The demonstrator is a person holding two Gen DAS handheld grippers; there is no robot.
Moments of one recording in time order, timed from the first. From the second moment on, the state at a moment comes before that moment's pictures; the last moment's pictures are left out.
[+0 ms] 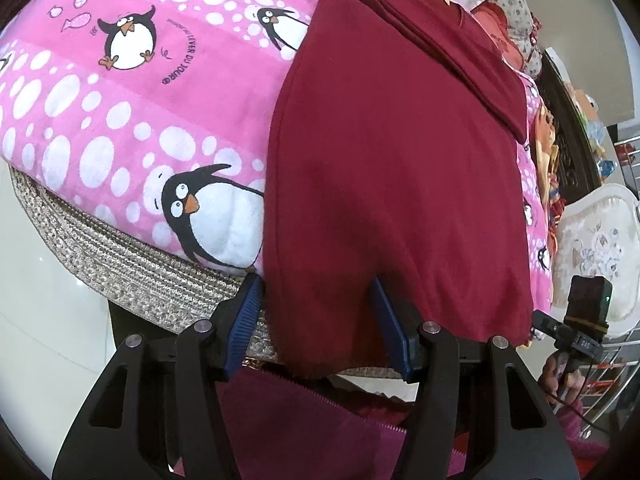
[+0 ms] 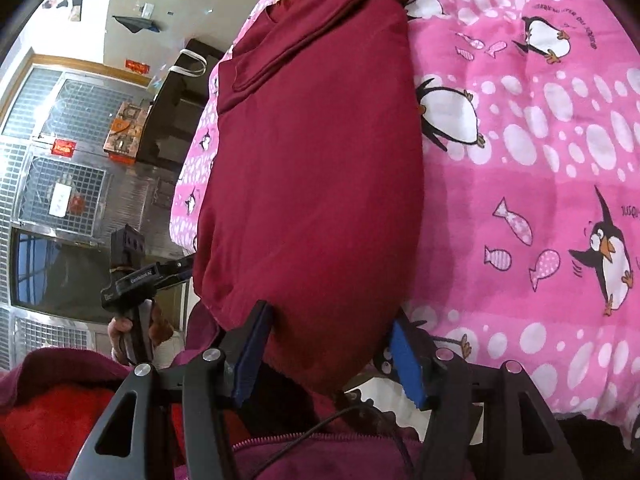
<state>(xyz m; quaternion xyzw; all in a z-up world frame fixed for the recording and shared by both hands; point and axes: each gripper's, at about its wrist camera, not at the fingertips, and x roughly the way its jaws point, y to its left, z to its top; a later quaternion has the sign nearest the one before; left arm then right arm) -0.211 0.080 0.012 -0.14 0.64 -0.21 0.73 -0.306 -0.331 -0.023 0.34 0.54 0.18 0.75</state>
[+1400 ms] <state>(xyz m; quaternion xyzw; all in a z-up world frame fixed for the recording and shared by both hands) -0.172 0.053 0.082 -0.15 0.57 -0.26 0.76 -0.274 -0.317 0.028 0.33 0.43 0.28 0.79</state>
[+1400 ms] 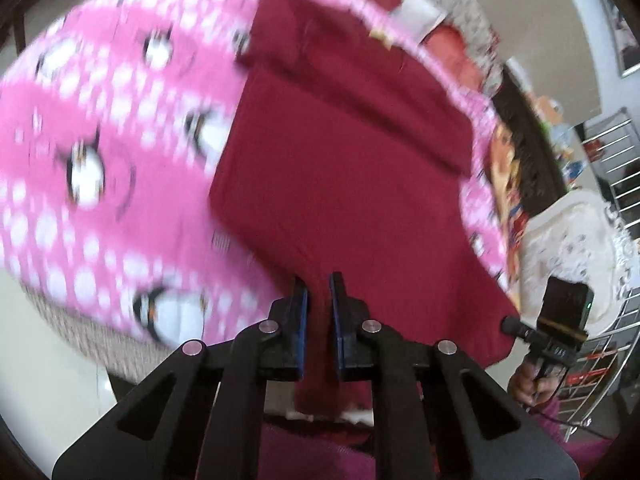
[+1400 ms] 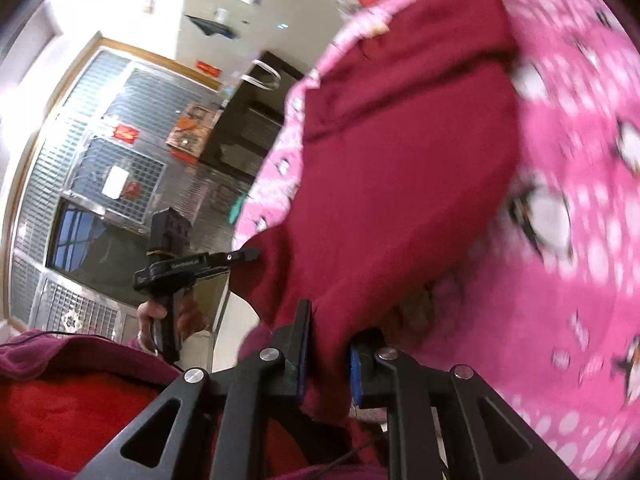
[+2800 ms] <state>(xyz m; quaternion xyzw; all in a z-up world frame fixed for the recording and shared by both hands) 0.118 -0.013 0.085 -0.19 0.51 -0.23 0.81 -0.001 -0.463 0.048 0.43 0.39 0.10 0.81</state>
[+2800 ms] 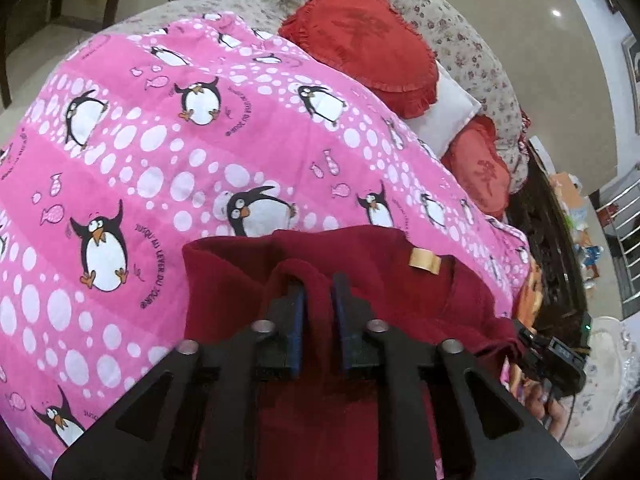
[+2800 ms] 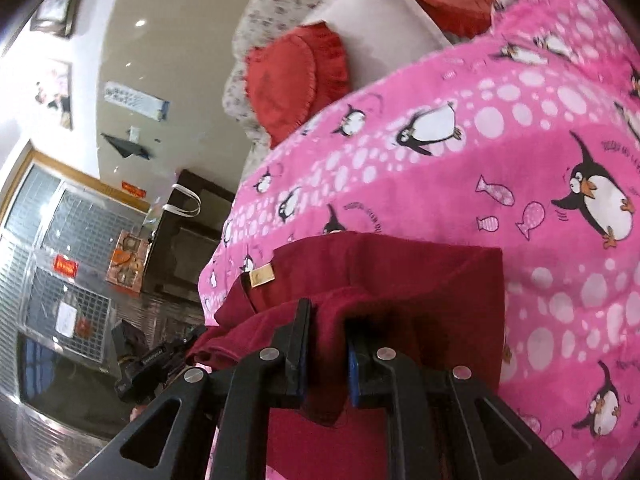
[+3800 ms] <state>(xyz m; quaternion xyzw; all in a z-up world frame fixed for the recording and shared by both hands) 0.142 -0.052 0.047 -0.11 0.50 -0.15 0.84 0.030 -0.435 0.061 0.20 0.40 -0.04 0.89</state>
